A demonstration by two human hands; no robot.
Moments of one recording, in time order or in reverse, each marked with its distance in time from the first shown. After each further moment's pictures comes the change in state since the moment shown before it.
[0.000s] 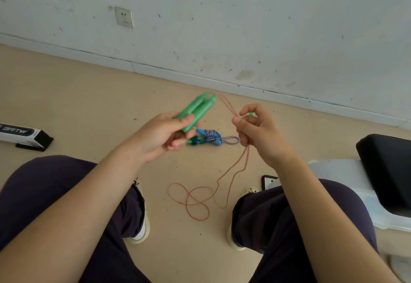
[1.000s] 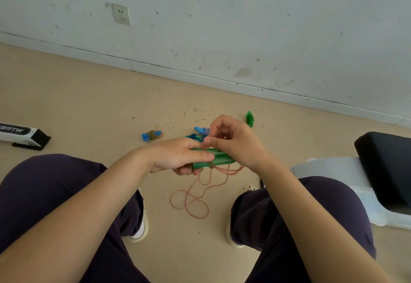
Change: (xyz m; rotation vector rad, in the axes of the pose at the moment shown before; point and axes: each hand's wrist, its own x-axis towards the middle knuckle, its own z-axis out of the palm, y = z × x) left_hand -0.007 -0.010 0.028 0.537 -0.268 -0.268; right_hand -0.011 0.001 0.037 -0.259 -0.221 -0.088
